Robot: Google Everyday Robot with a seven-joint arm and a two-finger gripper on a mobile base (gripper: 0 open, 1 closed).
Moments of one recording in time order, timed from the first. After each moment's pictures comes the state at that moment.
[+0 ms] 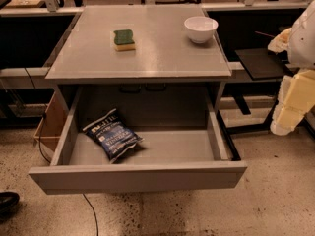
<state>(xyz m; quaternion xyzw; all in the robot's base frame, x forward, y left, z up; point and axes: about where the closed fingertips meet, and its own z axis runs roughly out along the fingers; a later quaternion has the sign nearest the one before) 0.438 -0.217 0.976 -0.60 0.78 -0.03 0.16</state>
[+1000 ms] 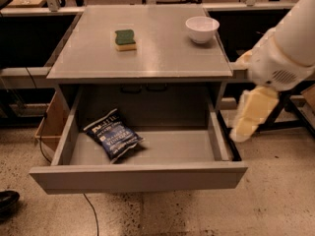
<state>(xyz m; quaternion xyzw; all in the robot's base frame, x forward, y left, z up) 0.460 -0.171 0.927 -0.61 0.77 0.02 0.18</state>
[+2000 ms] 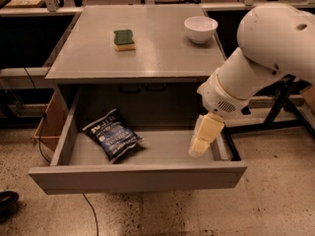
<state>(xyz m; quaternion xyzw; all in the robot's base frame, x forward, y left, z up) 0.481 -0.099 0.837 -0.61 0.76 0.08 0.18</state>
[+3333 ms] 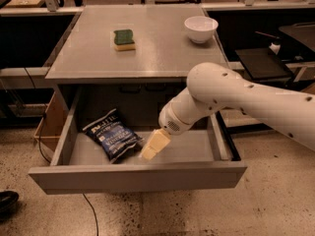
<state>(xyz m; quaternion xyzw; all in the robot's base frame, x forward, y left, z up) 0.525 0.005 0.726 -0.54 0.79 0.20 0.22</state>
